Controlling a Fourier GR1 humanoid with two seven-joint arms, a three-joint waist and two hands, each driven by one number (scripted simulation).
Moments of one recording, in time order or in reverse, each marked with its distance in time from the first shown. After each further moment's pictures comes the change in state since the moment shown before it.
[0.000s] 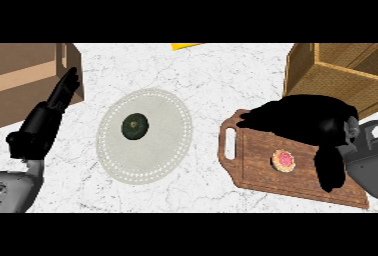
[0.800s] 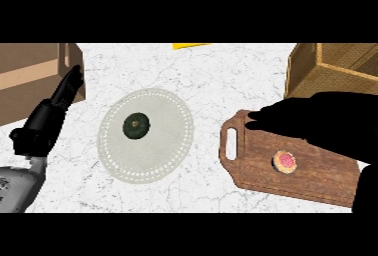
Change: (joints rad) left arm -0.031 0.039 -0.061 0.018 0.056 0.044 -0.006; right arm -0.057 -0.194 -0.048 -0.183 -0.381 -0.153 0.144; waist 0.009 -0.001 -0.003
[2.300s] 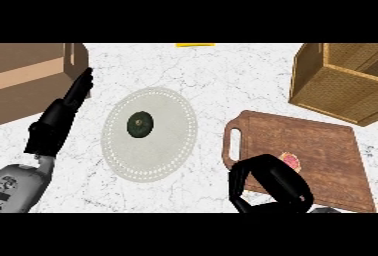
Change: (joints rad) left arm -0.027 0.022 -0.081 -0.011 0.019 0.032 0.080; right arm 0.699 0.541 0.031 0.198 -0.232 -0.626 -0.643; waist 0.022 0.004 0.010
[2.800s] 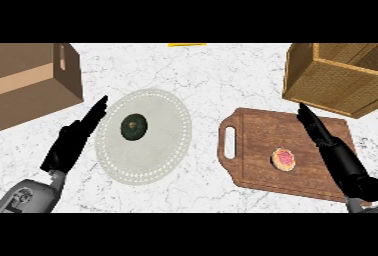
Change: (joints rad) left arm 0.081 -0.018 -0.081 0.051 0.039 -0.039 0.113; right arm 0.065 -0.187 -0.234 0.119 0.243 -0.306 -0.042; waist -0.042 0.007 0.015
